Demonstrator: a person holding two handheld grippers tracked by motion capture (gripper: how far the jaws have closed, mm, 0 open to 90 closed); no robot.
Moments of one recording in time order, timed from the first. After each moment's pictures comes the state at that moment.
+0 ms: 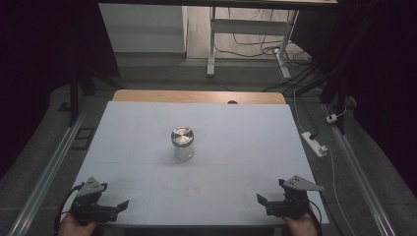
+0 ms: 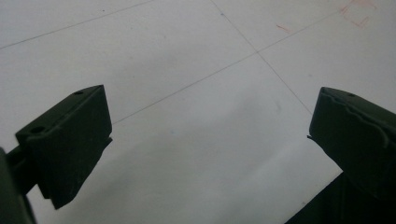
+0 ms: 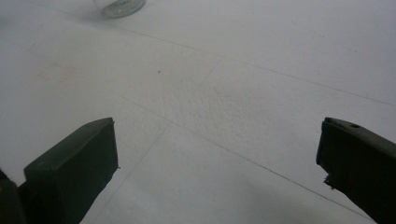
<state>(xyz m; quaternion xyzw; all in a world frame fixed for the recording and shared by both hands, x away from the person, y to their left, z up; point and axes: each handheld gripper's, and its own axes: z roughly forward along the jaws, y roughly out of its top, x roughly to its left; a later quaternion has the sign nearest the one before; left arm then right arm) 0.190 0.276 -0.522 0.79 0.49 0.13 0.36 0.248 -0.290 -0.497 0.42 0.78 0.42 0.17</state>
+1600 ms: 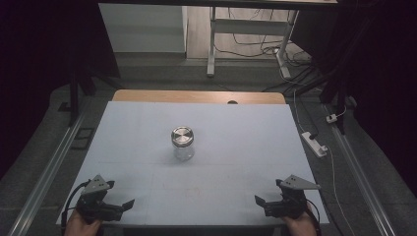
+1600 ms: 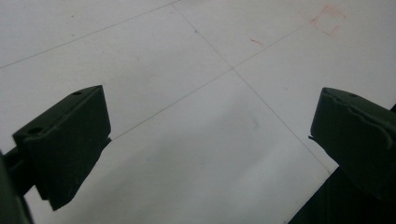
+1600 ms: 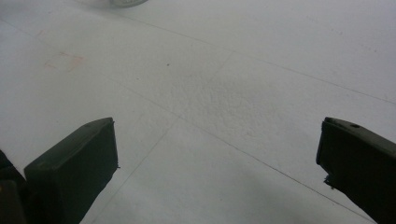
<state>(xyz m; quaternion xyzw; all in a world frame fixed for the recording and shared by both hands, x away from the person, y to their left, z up) 0.197 0.264 -0.518 0.80 0.45 0.12 0.38 0.250 -0.285 -0.498 0.41 0.80 0.41 0.16</state>
